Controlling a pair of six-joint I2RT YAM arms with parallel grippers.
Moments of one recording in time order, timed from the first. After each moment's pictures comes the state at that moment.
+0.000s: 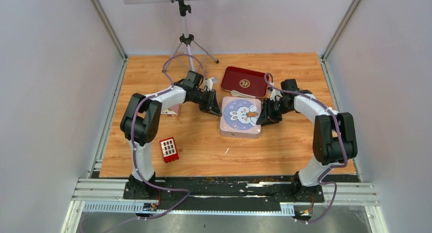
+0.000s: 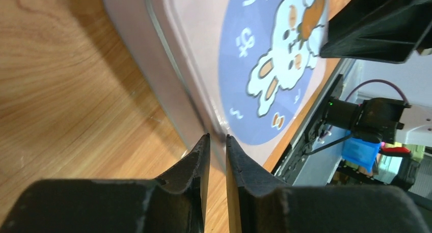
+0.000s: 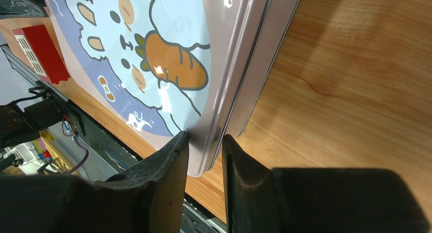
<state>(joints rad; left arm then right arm) -0.44 1.97 1.33 -0.37 0.77 -0.33 0.12 1.67 1.05 -0.64 -0.62 0.14</state>
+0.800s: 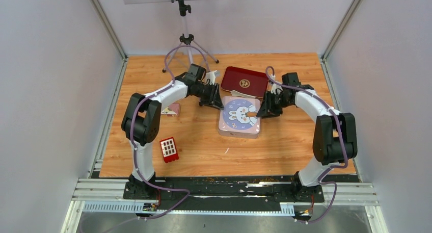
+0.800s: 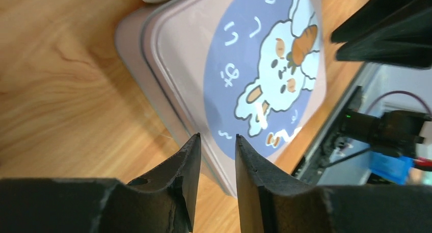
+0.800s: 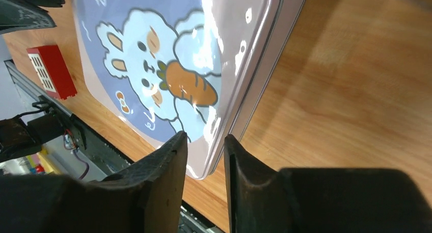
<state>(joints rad) -0.45 1.98 1.43 -0.41 0.72 -0.32 0.11 1.67 1.11 -0.64 -0.60 0.16</state>
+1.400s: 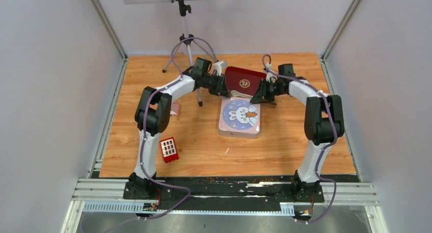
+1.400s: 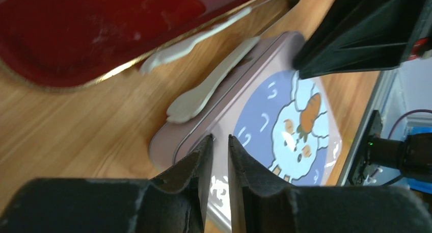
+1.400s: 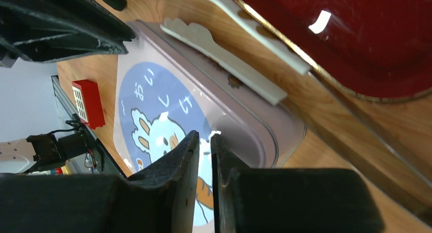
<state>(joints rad) -0.44 2.18 1.67 -0.32 0.70 -0.20 0.10 1.93 1.33 -0.46 -0.74 0.17</state>
